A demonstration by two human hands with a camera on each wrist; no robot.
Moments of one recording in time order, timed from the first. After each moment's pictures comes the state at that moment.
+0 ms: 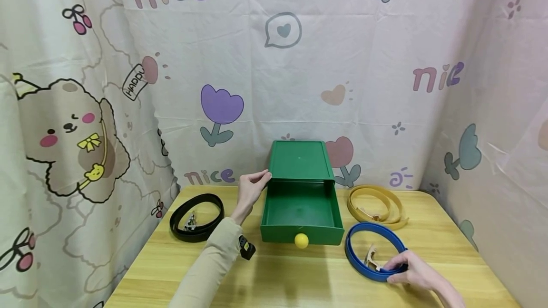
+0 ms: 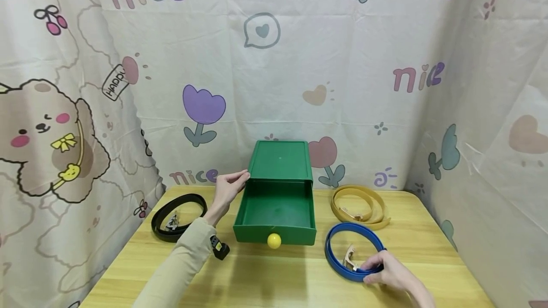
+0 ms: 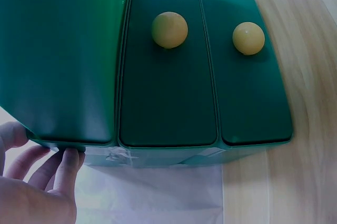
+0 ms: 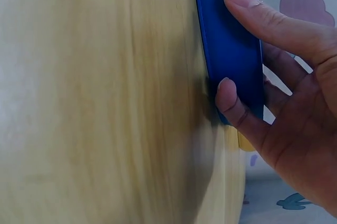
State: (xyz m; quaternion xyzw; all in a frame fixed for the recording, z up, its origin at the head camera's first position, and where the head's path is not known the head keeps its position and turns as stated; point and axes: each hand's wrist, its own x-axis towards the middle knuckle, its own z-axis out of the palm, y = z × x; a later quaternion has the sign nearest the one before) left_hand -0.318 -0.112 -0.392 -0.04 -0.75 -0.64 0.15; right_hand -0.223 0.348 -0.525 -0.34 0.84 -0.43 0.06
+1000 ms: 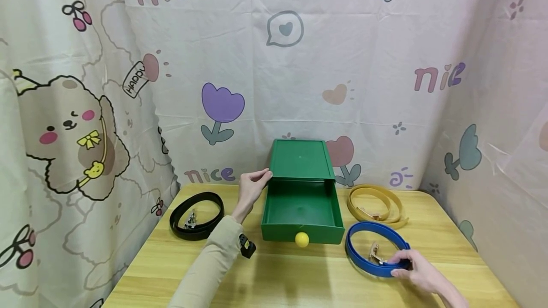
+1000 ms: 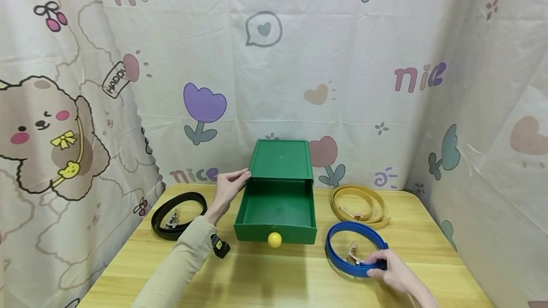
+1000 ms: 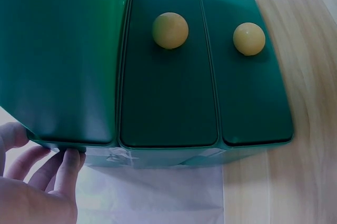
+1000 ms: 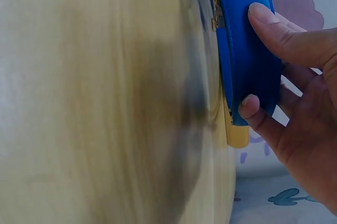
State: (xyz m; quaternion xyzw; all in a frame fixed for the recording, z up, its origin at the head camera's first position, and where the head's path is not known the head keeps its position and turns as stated) left_hand -0.319 -0.112 -0.391 -0.04 -0.75 -0.64 0.15; right_hand -0.212 0.351 -0.520 -0.30 0.87 -0.40 -0.01
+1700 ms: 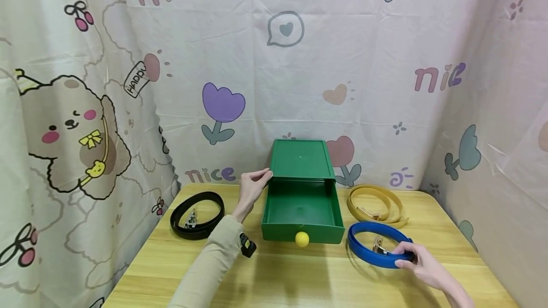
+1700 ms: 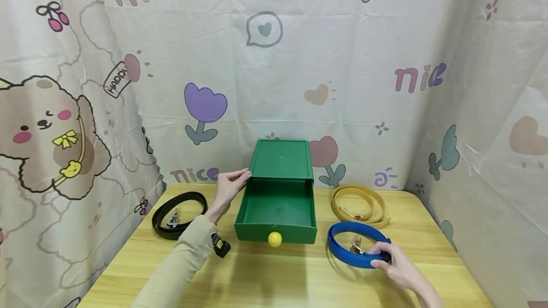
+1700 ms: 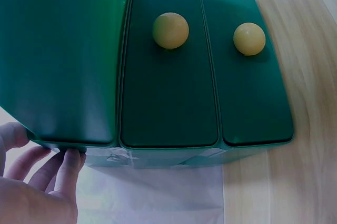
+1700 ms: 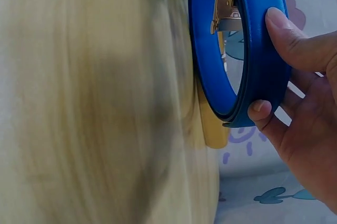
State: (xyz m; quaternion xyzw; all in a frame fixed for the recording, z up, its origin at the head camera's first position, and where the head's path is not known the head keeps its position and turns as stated) left_hand -0.319 -0.112 -0.392 -0.04 -0.75 -0.64 0.15; right_hand -0.207 0.349 -0.502 -0.31 0.85 -0.43 -0.08
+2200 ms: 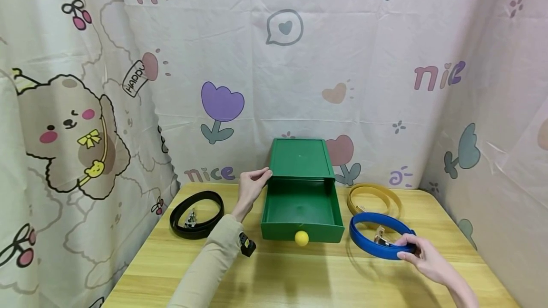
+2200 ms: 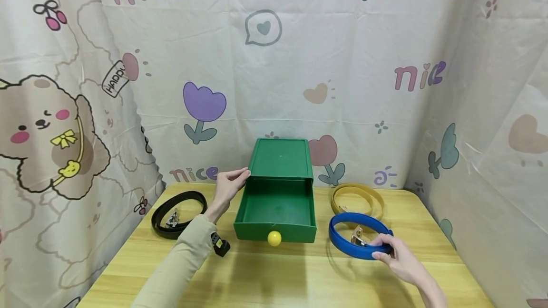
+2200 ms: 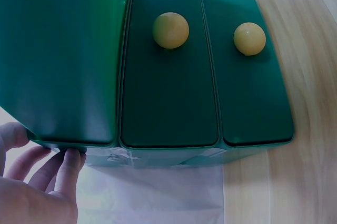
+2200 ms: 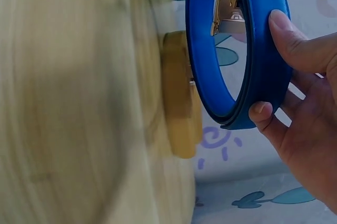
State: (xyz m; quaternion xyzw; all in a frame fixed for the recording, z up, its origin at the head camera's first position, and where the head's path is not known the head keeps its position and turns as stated) left_hand -0.319 -0.112 -0.390 -0.04 -0.74 -0.66 0.14; right_hand -0.202 0.346 -0.480 -0.30 0.85 -0.42 -0.11
